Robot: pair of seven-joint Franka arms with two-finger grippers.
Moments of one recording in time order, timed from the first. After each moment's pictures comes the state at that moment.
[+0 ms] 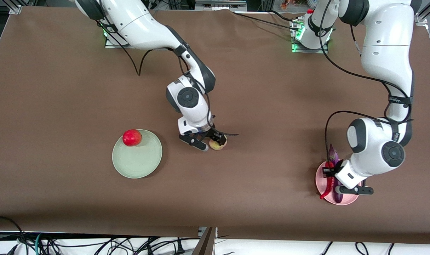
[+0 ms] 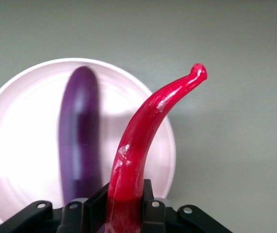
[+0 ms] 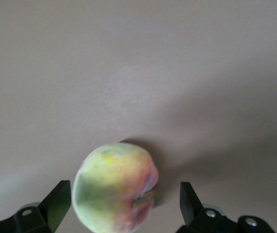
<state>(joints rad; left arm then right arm) -0.06 0.82 0.07 -1.36 -0.15 2.22 0.07 0.70 0.89 0.00 -1.32 0.08 2.44 1.15</state>
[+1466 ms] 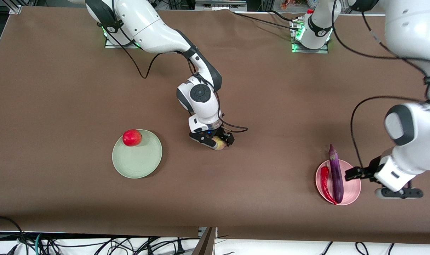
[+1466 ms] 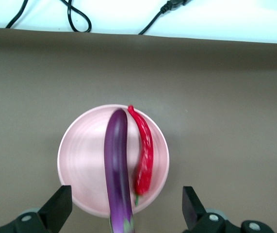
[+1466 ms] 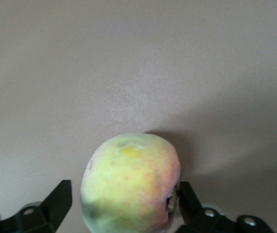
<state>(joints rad) -0.03 0.65 0.09 -1.22 -0.16 1.98 0.07 0.75 0.95 -0.03 -1.29 0.00 2.55 1.23</state>
